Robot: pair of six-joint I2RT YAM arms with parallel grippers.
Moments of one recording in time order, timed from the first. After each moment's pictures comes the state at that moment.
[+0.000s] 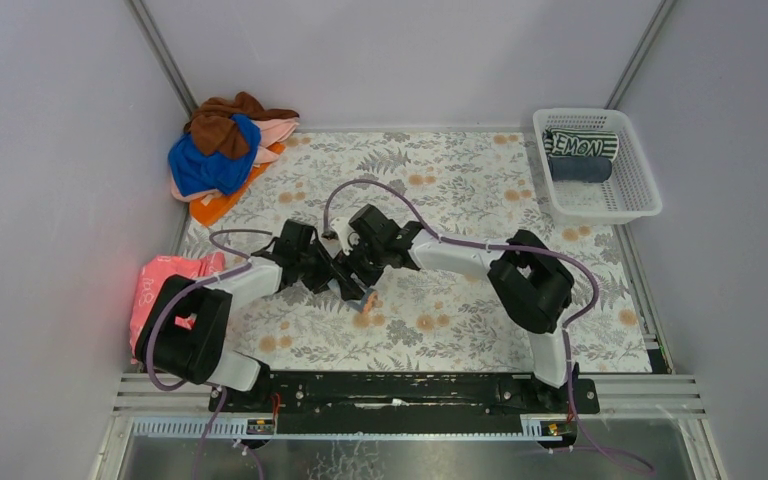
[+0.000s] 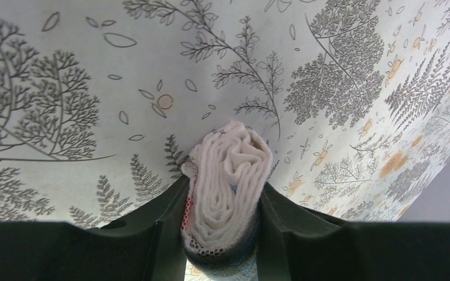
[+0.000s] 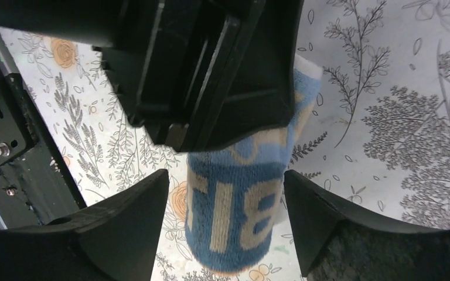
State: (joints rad) left arm -0.31 1.45 0.60 -0.16 0.20 -0.97; right arm 0.93 1.96 1.39 -0.34 -0.35 0.03
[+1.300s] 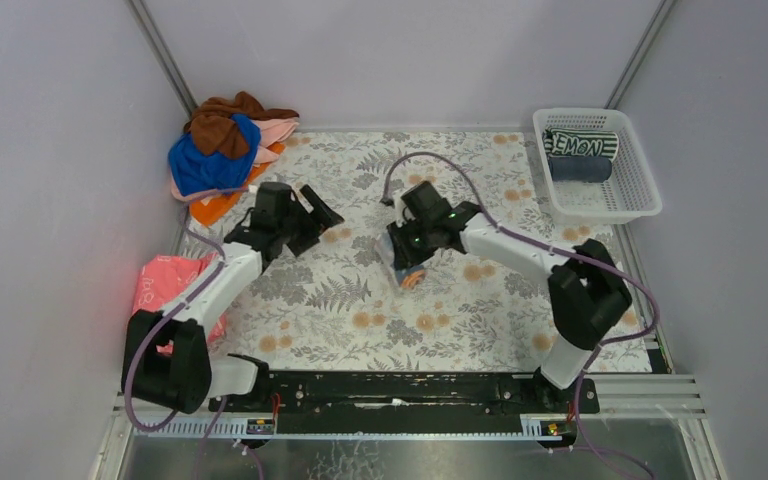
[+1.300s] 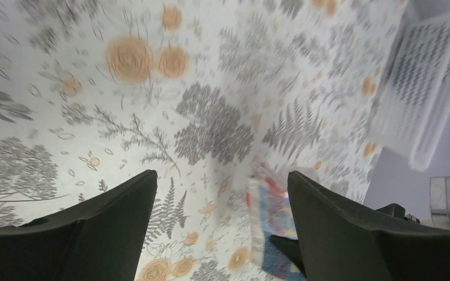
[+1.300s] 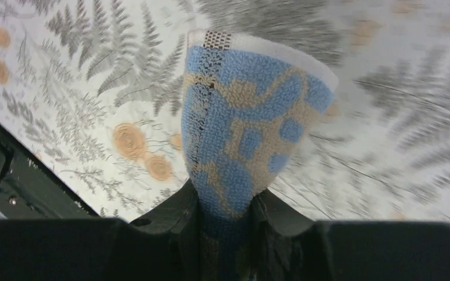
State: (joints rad) left arm -0.26 1.33 0.80 -0.21 0.19 -0.92; right arm 0.78 1.76 1.26 -0.50 -0.22 0.19
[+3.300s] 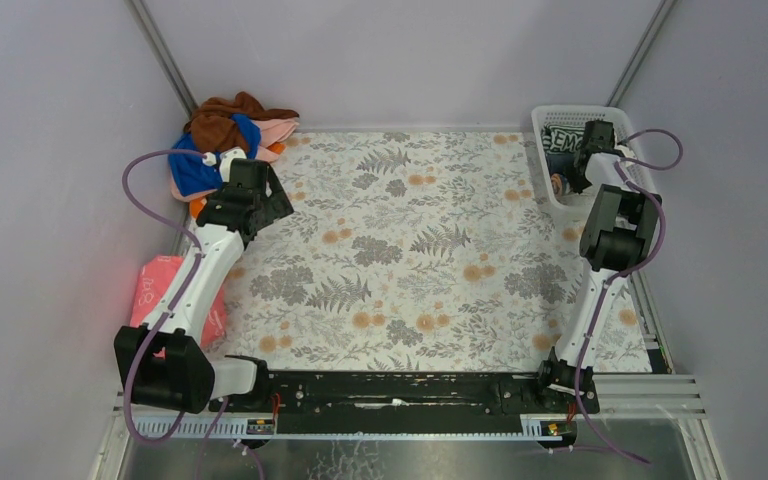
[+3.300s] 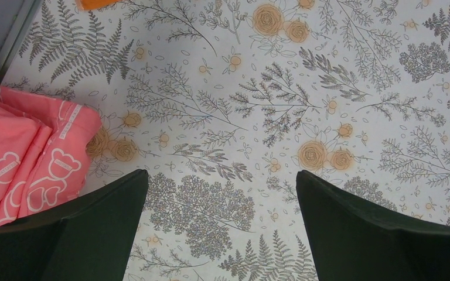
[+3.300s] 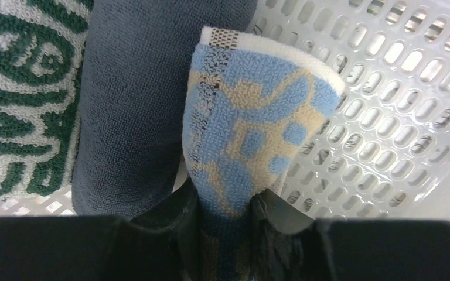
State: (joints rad) left arm -0.12 1.28 1.12 -0.65 -0.36 -0.50; right arm -0.25 2.28 1.81 -0.50 0.26 0.88
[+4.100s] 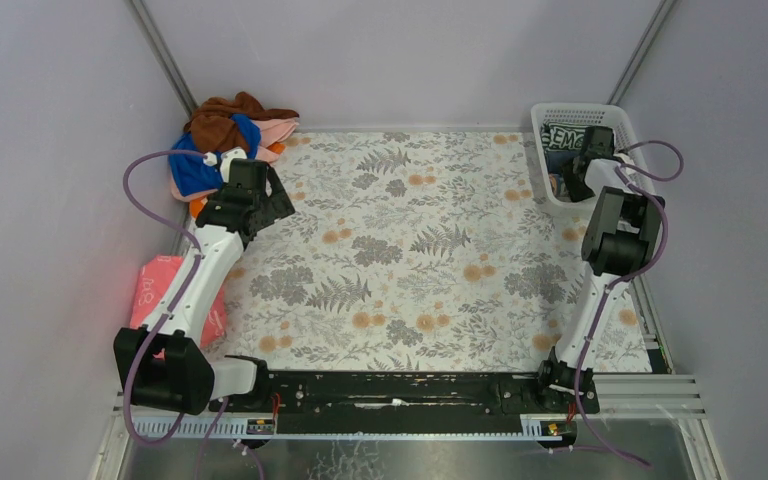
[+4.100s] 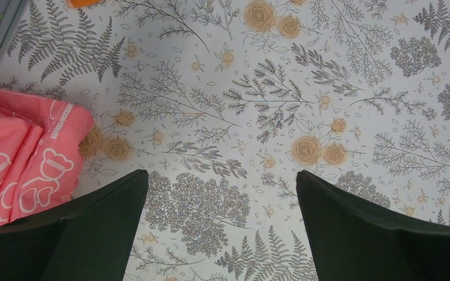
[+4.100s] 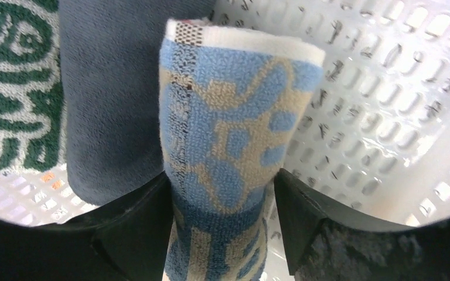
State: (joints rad) left arm -0.12 1.28 1.11 -0.64 -0.33 -0.50; right arm -0.25 2.23 1.71 -0.41 0.21 1.01
